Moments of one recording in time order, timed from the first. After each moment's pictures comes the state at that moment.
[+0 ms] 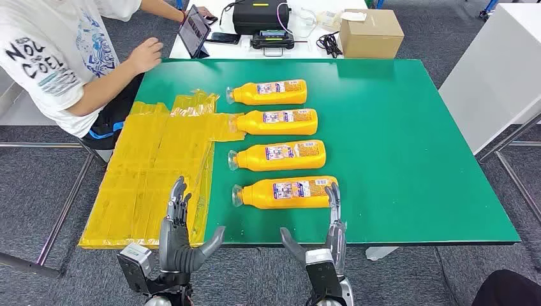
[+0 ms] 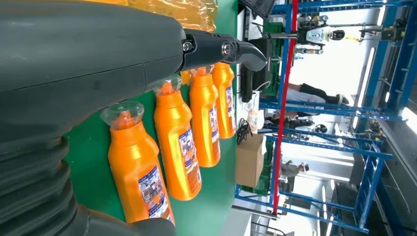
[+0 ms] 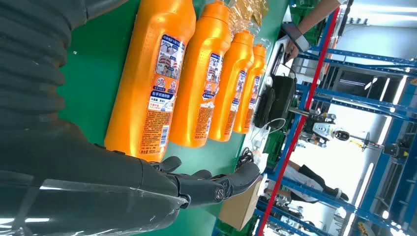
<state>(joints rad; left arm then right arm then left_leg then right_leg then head) 0.15 -0.30 -0.25 -1.48 -0.05 0.22 -0.53 0.16 0.22 0.36 -1.42 0.28 -0.53 -0.70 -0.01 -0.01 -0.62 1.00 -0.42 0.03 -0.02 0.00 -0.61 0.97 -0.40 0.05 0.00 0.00</state>
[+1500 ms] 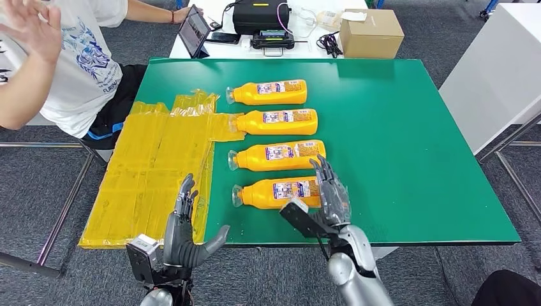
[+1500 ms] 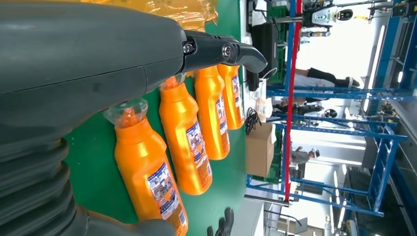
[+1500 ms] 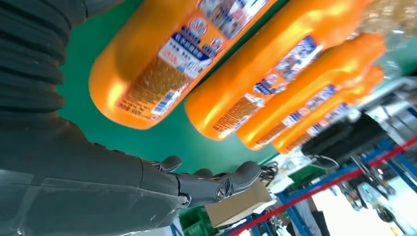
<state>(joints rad) 0.10 -0.29 -0.21 -1.42 -0.10 0.14 -0.52 -0.15 0.07 0.32 -1.25 0.84 -0.28 -0.21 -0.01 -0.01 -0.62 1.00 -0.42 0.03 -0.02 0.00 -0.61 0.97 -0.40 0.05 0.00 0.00</state>
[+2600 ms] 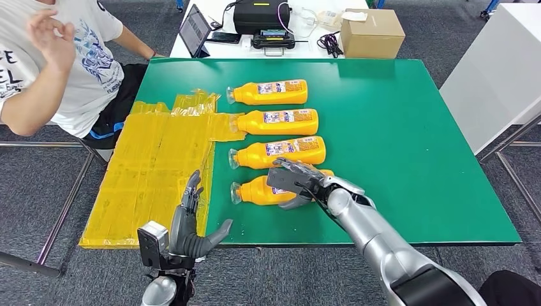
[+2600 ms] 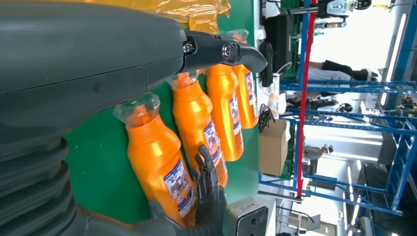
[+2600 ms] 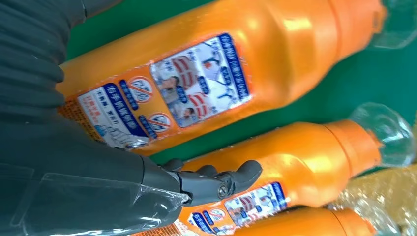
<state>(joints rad) 0.01 -0.29 -0.17 -1.26 -0.09 0.11 -0.53 -0.67 0.00 0.58 -0.68 0.51 0.32 -0.26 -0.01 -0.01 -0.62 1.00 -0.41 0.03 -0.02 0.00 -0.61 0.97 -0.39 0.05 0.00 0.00</state>
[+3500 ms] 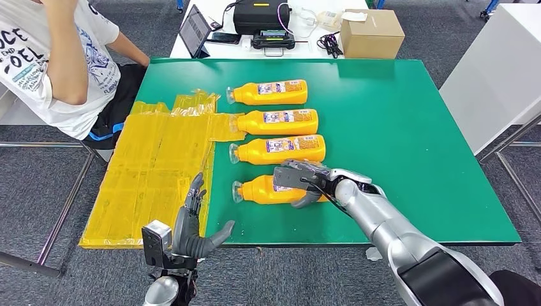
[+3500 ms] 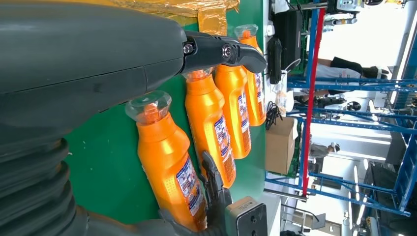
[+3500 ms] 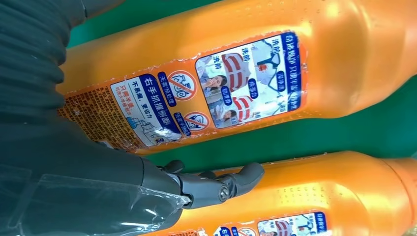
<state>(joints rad) -0.01 -0.29 -0.17 -1.22 -0.08 0.10 -0.53 -0.75 -0.05 0.69 -0.59 0.50 0.38 -0.25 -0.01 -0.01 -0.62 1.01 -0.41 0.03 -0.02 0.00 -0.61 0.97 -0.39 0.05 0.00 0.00</state>
